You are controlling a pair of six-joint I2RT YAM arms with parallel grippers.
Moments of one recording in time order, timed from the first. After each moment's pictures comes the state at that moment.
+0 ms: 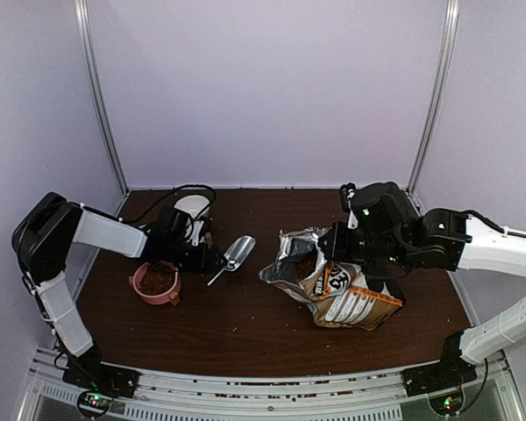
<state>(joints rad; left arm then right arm) -0.51 1.80 0.89 0.09 0.32 -0.39 1.03 1.23 1.08 -0.49 0.33 0.85</state>
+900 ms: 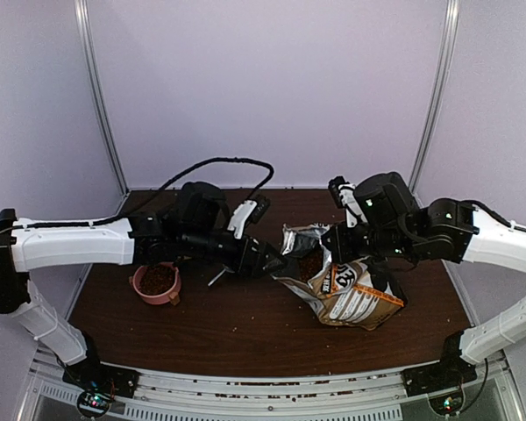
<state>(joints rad) -0.99 1.51 1.12 -0.14 0.27 -0.43 1.03 1.23 1.16 -0.59 0.31 0.53</state>
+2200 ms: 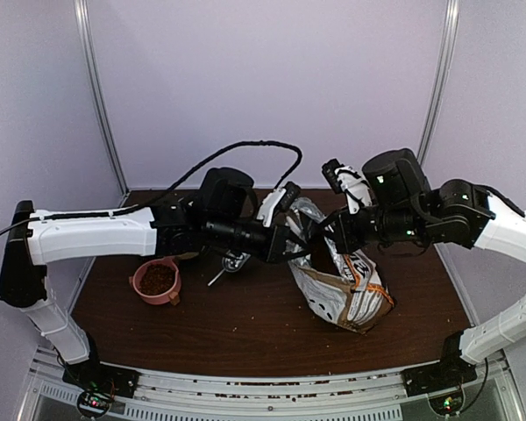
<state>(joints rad) -1.07 1.65 1.34 -0.12 0.34 -0.50 1.05 1.24 1.31 -0.68 0.22 0.38</state>
